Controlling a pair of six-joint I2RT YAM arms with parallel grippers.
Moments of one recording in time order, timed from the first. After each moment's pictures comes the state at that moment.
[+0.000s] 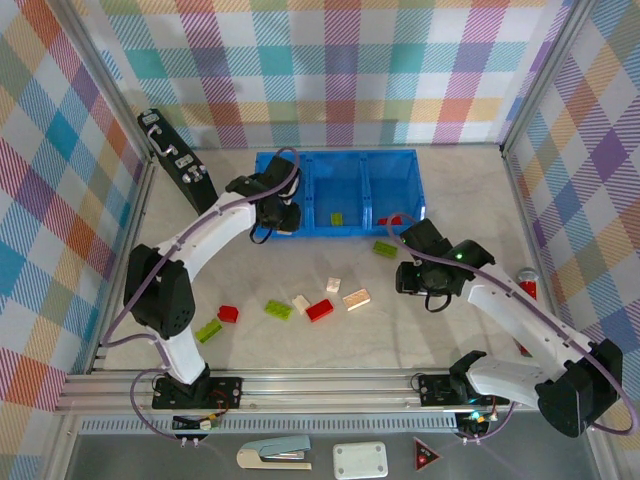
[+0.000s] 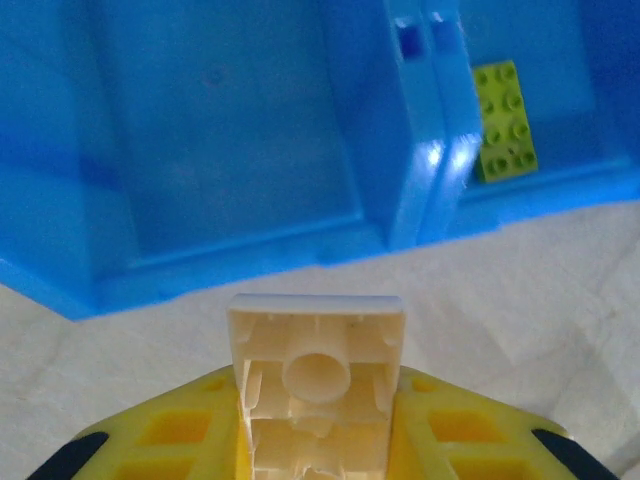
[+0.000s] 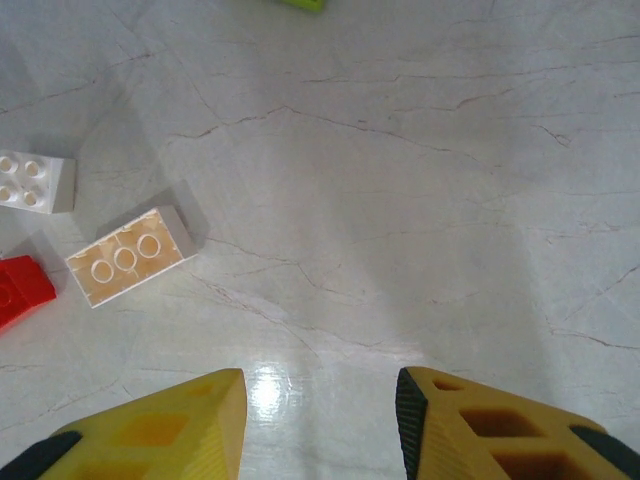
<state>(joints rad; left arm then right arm) -0.50 1.78 1.57 -0.89 -0.10 -0.32 0.60 1.11 0.97 -1.08 0.10 0.59</state>
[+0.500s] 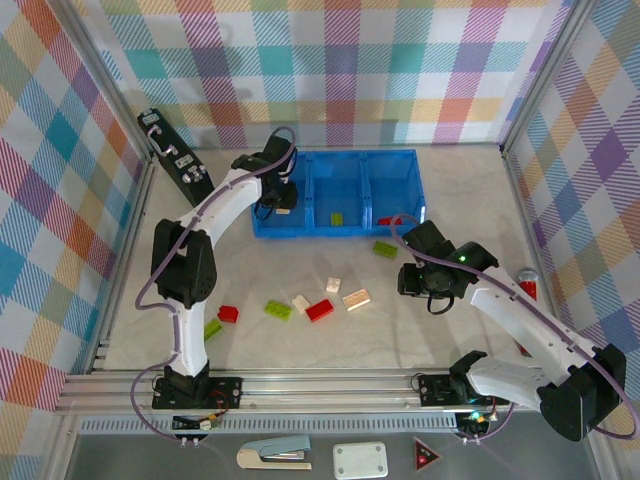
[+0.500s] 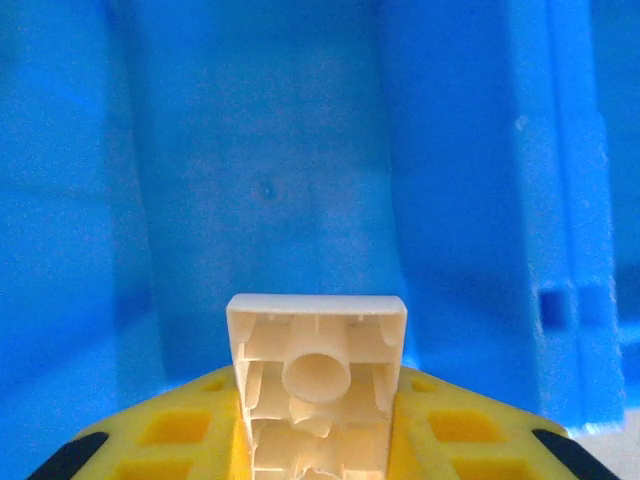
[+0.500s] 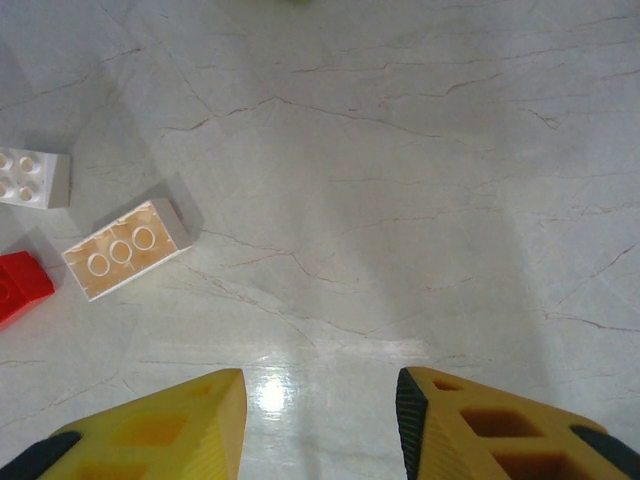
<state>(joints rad) -0.39 2.05 1.84 -0.90 -0.07 -0.32 0.60 1.09 0.97 -1.10 0.10 0.62</state>
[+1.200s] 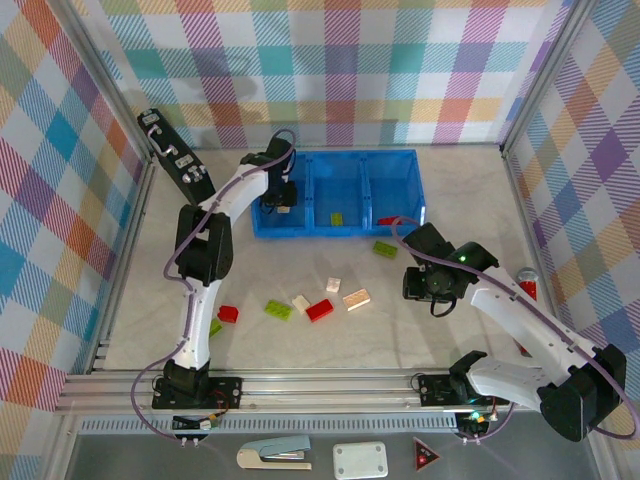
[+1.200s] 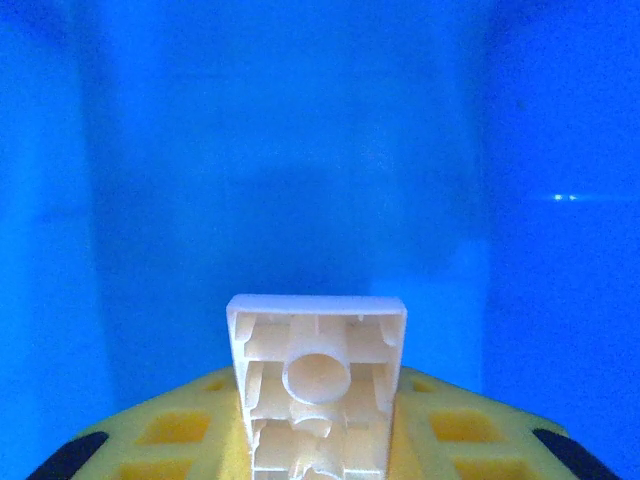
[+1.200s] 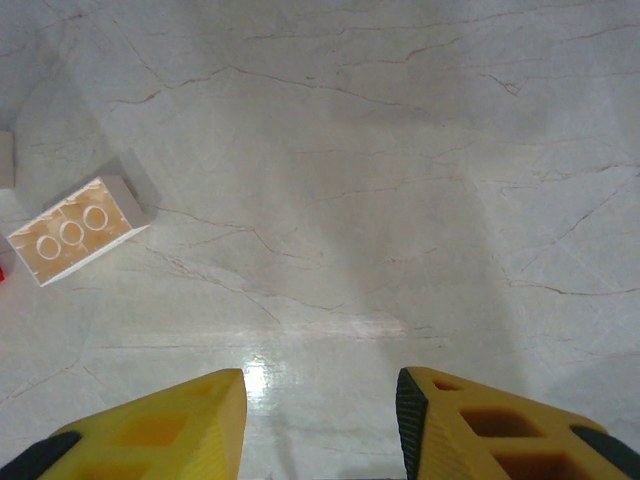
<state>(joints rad) -0.34 2.34 2.05 -0.90 -0.04 -0.33 0.60 1.09 0.97 -1.17 0.13 0.63</state>
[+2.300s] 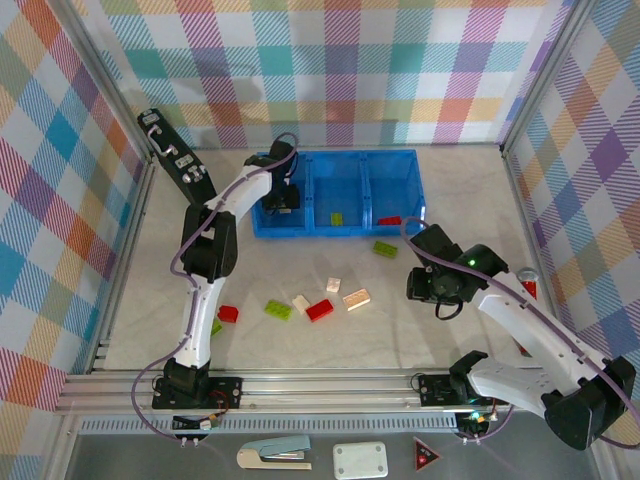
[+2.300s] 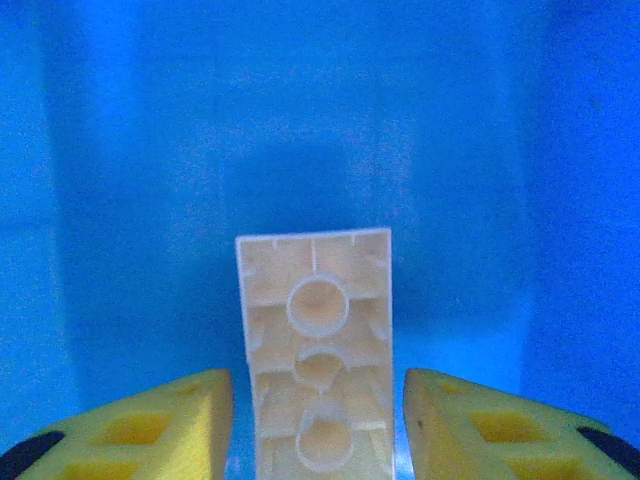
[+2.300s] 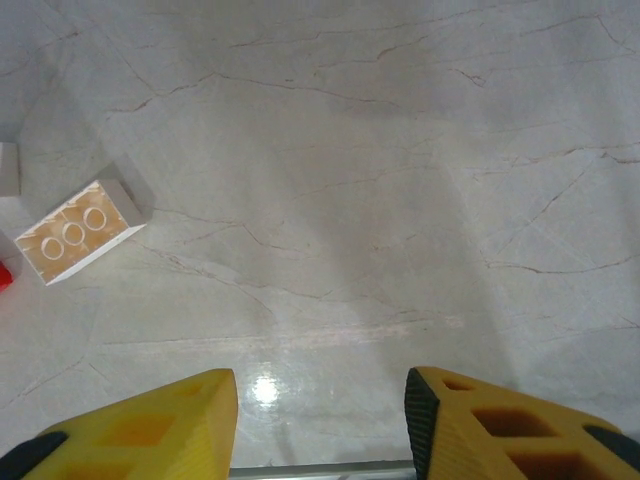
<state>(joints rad) -0.34 2.38 2.08 -0.92 -0.05 -0.35 0.60 1.05 0.99 -1.21 0.15 0.67</state>
